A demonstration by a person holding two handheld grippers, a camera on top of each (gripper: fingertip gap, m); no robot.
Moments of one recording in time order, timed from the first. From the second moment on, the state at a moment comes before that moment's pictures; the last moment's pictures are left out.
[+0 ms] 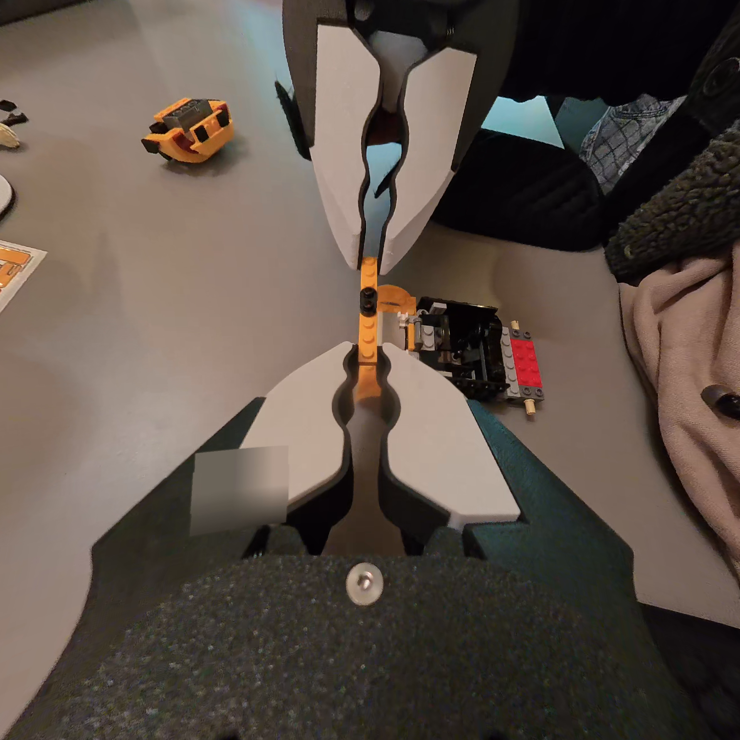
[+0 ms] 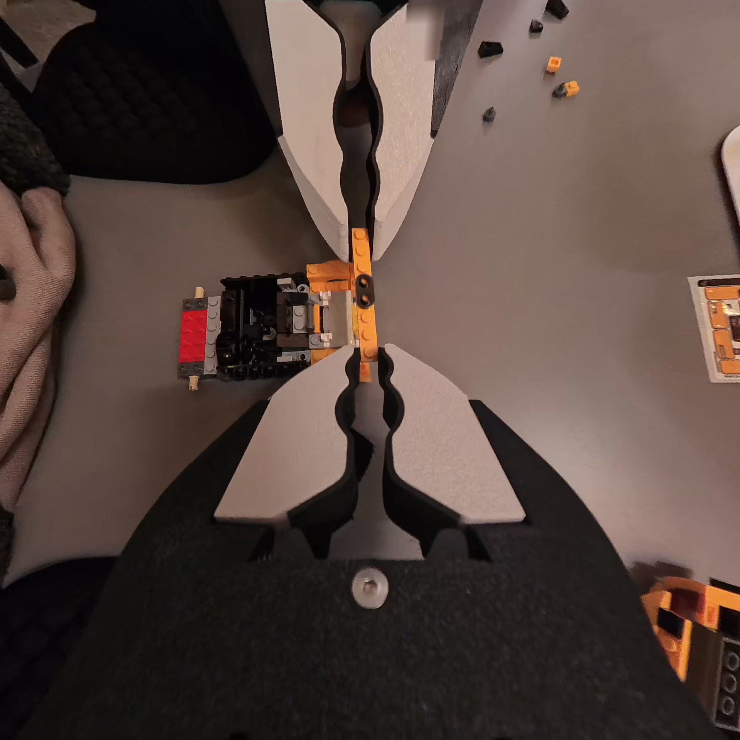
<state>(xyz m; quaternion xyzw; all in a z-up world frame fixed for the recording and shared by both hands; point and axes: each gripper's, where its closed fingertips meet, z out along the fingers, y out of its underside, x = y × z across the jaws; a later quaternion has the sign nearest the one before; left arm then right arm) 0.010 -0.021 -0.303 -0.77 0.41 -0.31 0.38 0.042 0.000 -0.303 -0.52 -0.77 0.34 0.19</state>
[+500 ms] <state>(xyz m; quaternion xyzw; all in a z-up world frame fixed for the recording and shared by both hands) 0.002 -0.025 -0.311 -0.79 0.42 -0.32 0.31 0.045 -0.002 -0.315 -0.53 -0.78 0.30 0.12</state>
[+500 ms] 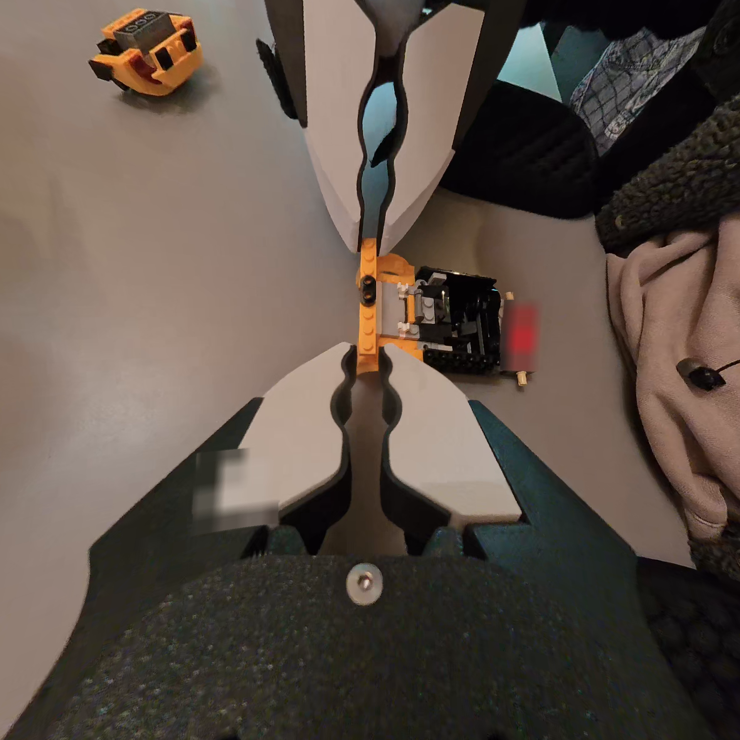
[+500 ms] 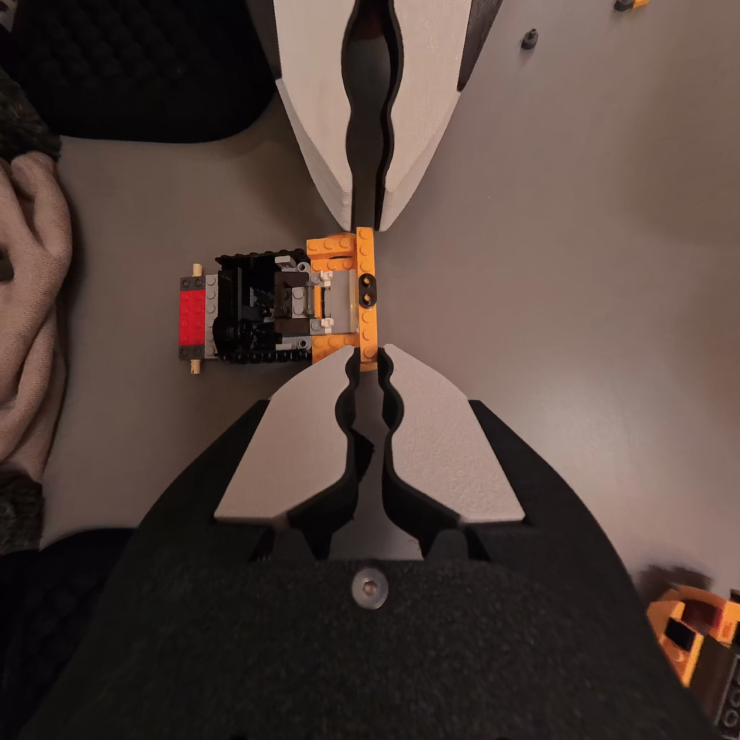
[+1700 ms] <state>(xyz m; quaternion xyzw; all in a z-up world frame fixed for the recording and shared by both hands) 0.005 -0.031 -0.315 -0.79 0.43 -0.34 0.28 0.048 -0.009 -0.318 -0.50 -0.80 0.31 0.07</state>
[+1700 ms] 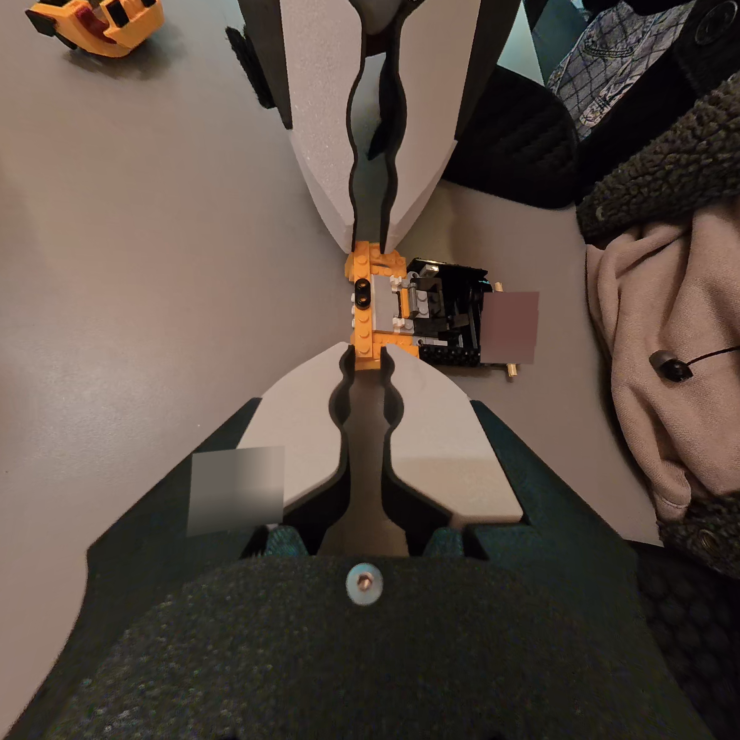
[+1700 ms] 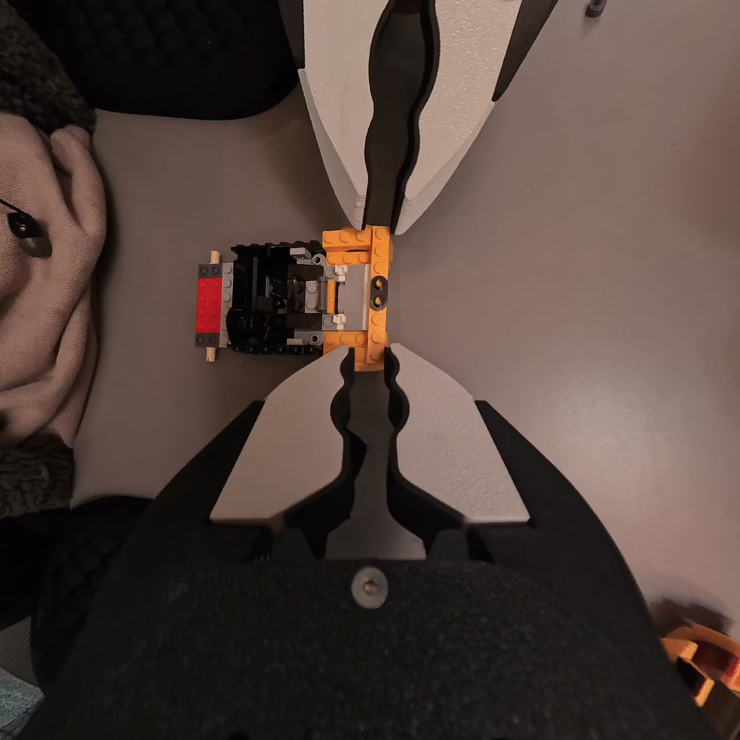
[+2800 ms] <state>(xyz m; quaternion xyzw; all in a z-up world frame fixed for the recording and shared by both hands) 0.007 -0.035 -0.312 -0.79 0.43 -0.34 0.28 0.051 -0.012 -0.319 -0.49 -0.81 0.30 0.06</state>
